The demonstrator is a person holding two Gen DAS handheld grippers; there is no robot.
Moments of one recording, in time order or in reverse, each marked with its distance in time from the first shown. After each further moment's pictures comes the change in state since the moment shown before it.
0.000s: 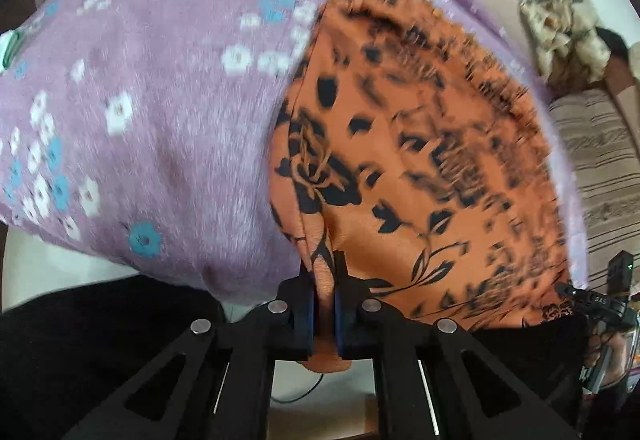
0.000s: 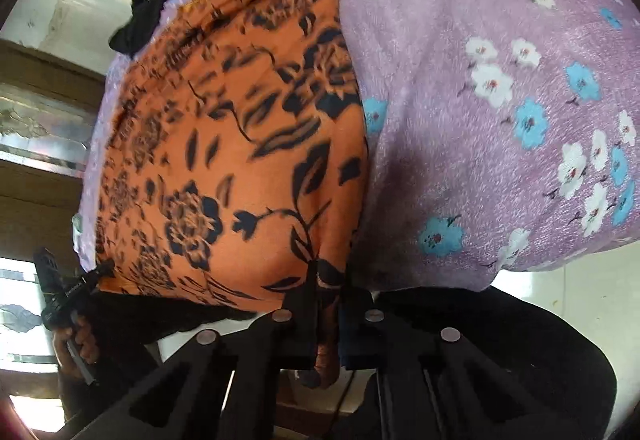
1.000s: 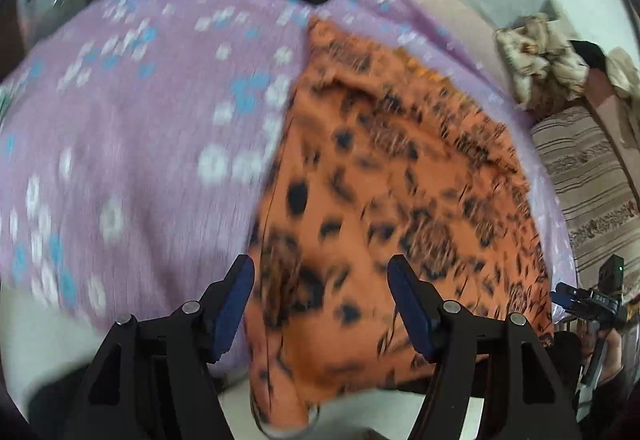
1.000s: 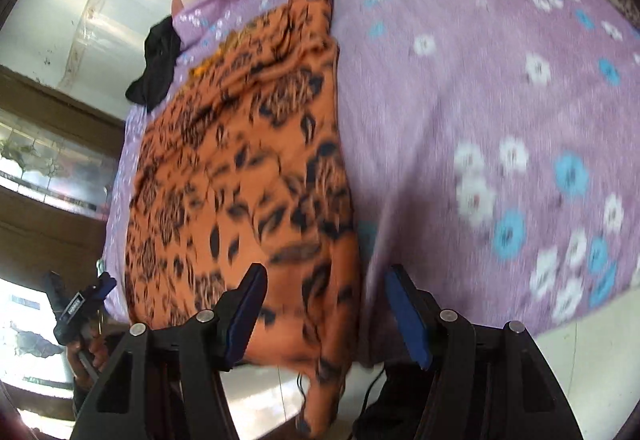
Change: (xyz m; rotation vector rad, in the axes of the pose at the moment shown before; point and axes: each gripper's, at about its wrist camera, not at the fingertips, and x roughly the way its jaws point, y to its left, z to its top) left arm -0.005 -0.005 0.033 0.018 -0.090 -0.016; right arm -0.006 -0.009 0.035 0.016 -0.085 0.043
